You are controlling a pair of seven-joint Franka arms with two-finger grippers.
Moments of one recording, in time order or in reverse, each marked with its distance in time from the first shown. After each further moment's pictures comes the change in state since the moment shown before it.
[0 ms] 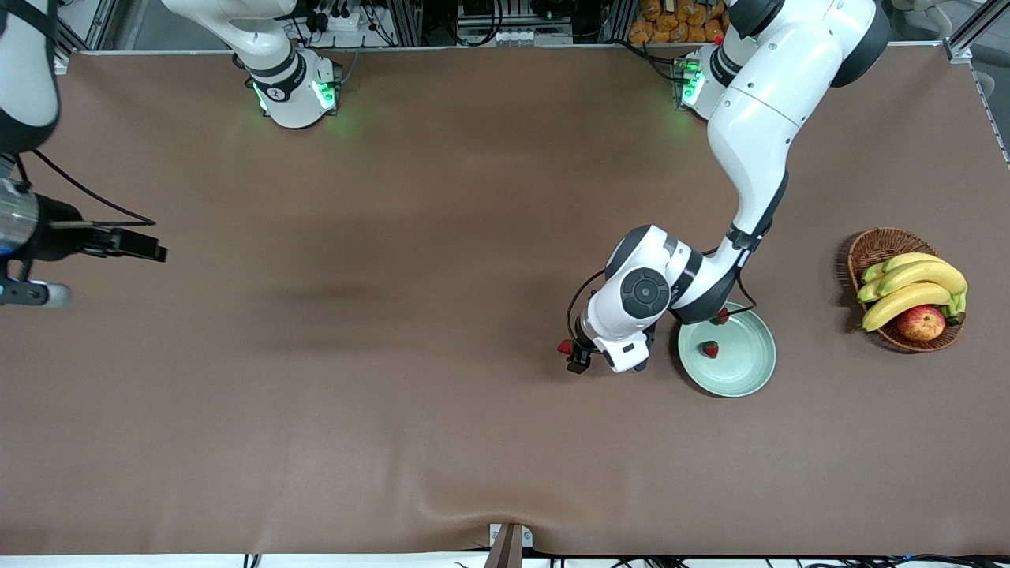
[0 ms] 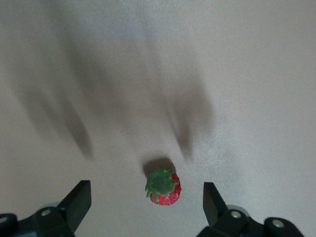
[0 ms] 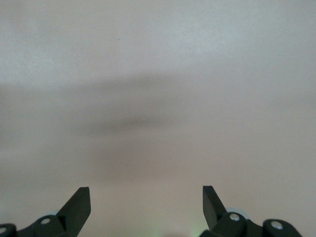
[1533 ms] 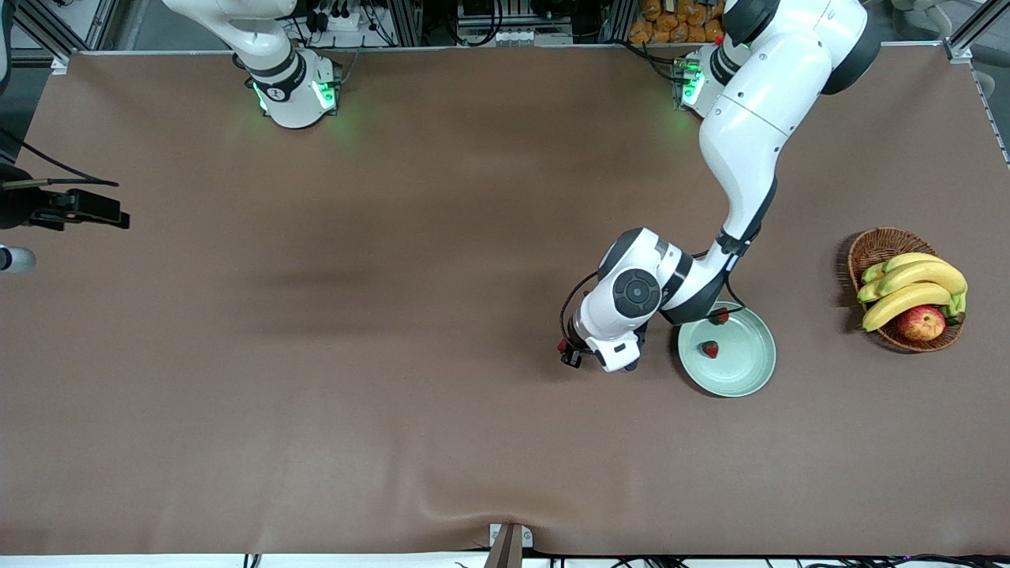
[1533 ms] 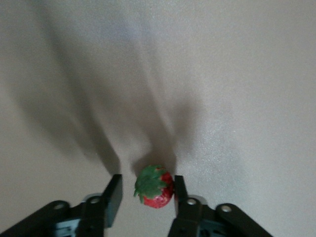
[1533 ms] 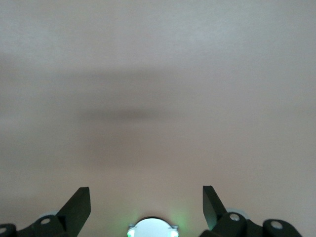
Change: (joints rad) left arm -0.013 0.029 -0.001 0.007 0.000 0.039 0.000; right arm -0.020 -0.023 -0.002 0.055 -0.005 -0.127 -0.095
